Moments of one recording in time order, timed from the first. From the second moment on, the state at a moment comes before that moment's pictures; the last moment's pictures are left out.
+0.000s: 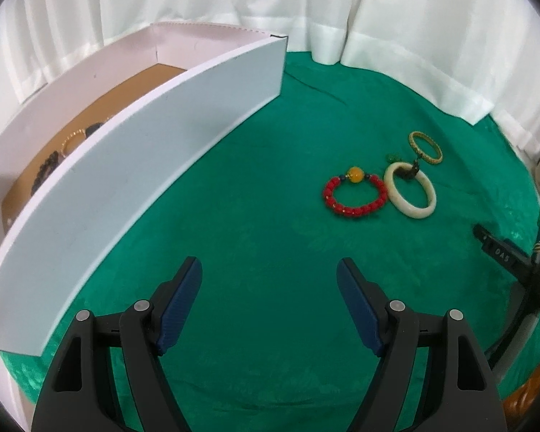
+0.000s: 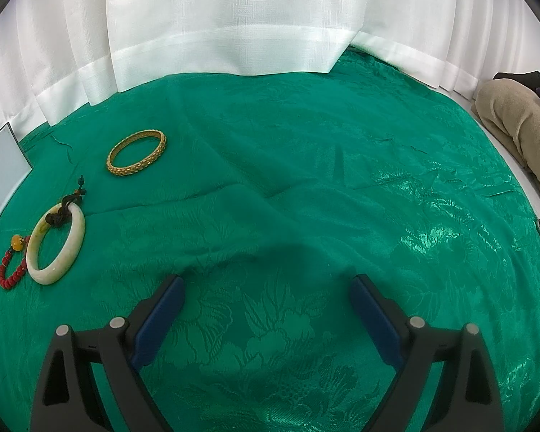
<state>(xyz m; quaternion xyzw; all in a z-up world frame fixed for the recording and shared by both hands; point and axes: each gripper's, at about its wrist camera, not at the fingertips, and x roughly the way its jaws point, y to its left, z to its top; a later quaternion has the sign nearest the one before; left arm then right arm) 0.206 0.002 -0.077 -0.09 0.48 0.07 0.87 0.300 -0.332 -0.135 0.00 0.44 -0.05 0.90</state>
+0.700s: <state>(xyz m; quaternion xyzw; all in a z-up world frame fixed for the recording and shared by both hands) 0.172 0.039 -0.084 -0.11 0.46 0.02 0.88 0.304 -0.333 -0.137 -0.01 0.45 -0.04 0.89</state>
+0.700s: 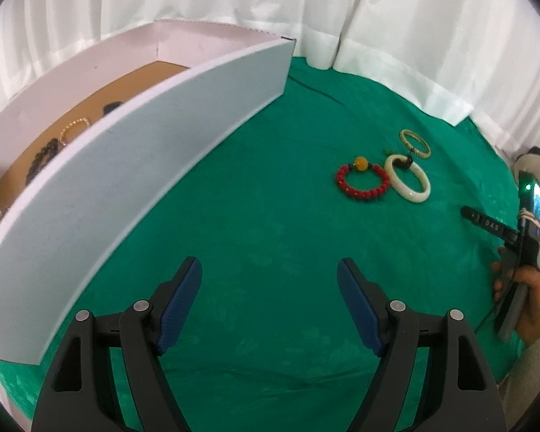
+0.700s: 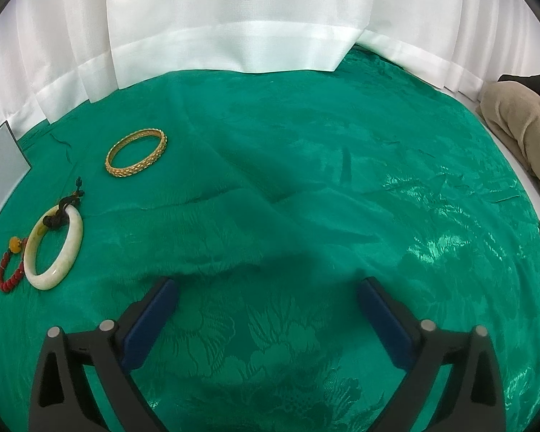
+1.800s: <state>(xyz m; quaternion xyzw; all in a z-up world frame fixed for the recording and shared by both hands) 0.168 0.049 -0.076 -0.07 0.47 0.02 0.88 0.181 -0.244 -0.034 -0.06 0.41 0.13 0.90</state>
